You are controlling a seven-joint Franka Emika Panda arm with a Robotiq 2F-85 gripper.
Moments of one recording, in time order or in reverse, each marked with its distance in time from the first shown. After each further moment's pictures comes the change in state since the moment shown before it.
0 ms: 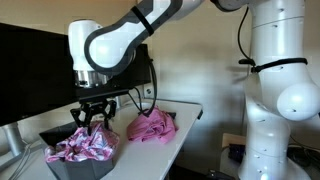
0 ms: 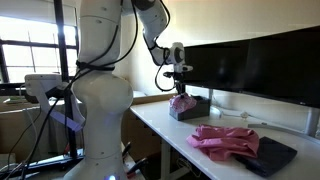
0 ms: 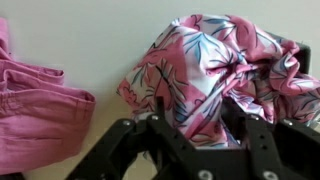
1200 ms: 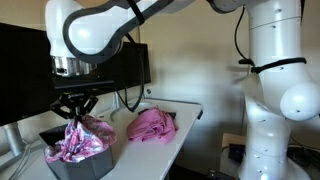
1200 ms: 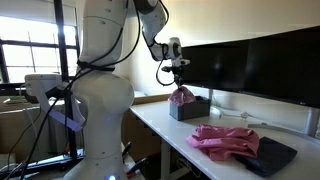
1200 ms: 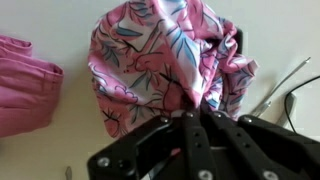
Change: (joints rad) arm 0.049 0.042 0.012 0.145 -0.041 -0.031 0.000
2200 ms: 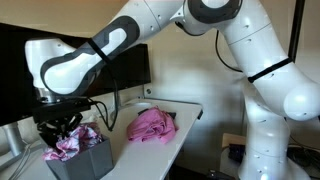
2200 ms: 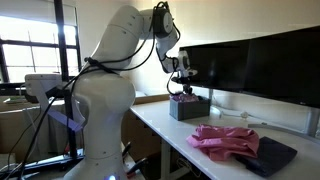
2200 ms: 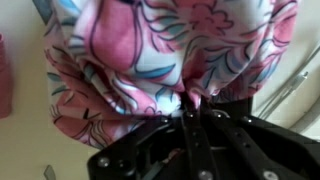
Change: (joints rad) arm 0.055 0.351 -0.096 0.310 -0.111 0.025 0.090
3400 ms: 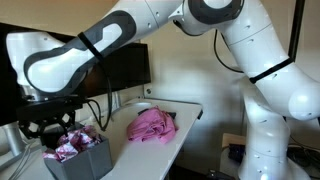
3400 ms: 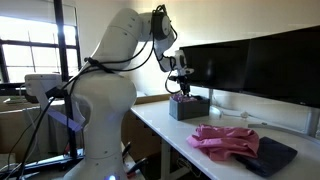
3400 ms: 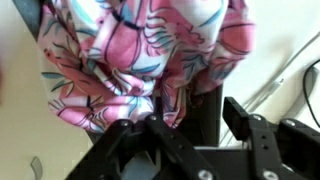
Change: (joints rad) arm 0.074 0.011 -0.032 0.057 0.003 -0.036 -0.015
